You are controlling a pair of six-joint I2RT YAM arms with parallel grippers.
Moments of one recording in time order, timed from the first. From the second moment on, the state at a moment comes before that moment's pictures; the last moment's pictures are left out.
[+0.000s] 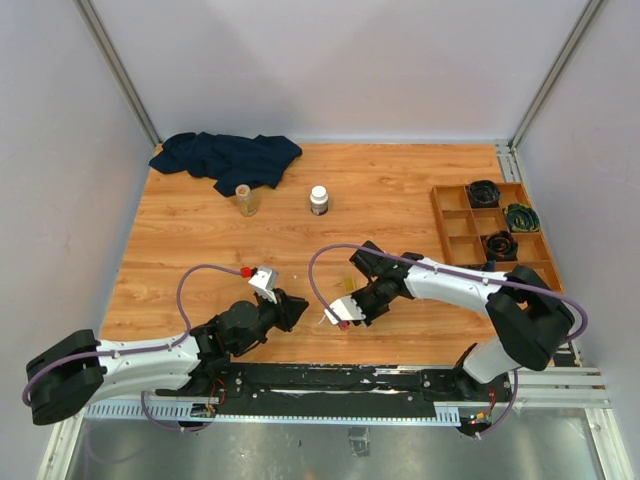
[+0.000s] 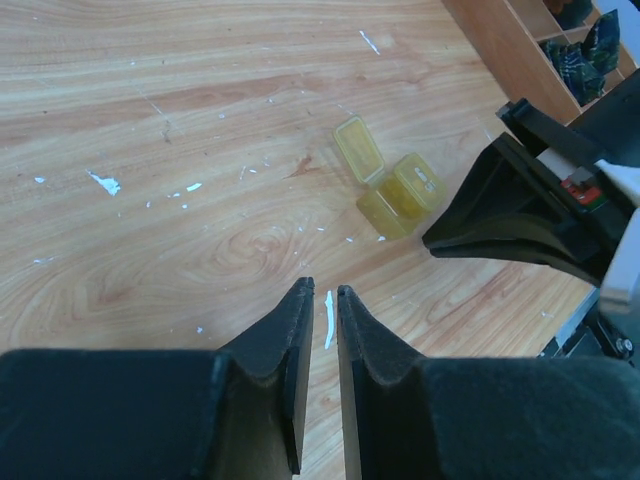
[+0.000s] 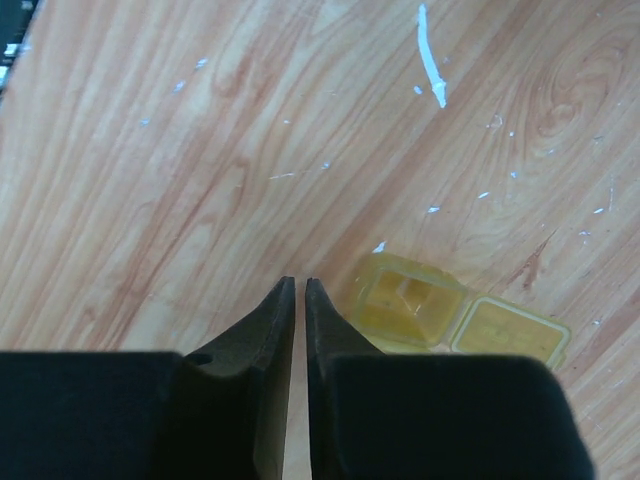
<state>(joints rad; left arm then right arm) -1.07 0.87 0.05 0.59 -0.35 -0.58 0.82 1.49 0.81 -0.62 -0.48 -1.33</state>
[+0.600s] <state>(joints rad) -1.07 0.81 0.05 0.54 -0.37 -0.59 0.86 1.52 0.80 -0.44 -0.32 -1.16</state>
